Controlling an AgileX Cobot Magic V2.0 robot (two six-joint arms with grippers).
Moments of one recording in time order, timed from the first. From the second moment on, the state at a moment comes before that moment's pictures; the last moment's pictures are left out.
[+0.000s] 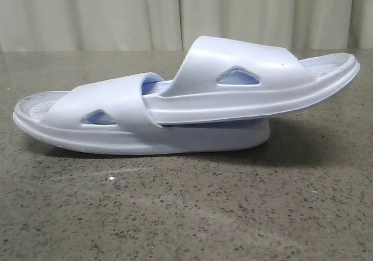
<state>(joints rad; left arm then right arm) -0.04 0.30 -0.24 -1.60 0.28 1.55 0.01 0.27 -0.44 0.12 0.29 -0.30</state>
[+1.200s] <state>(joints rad) -0.04 0.00 0.00 0.03 -0.01 0.01 0.01 0.27 -0.44 0.12 0.29 -0.30</state>
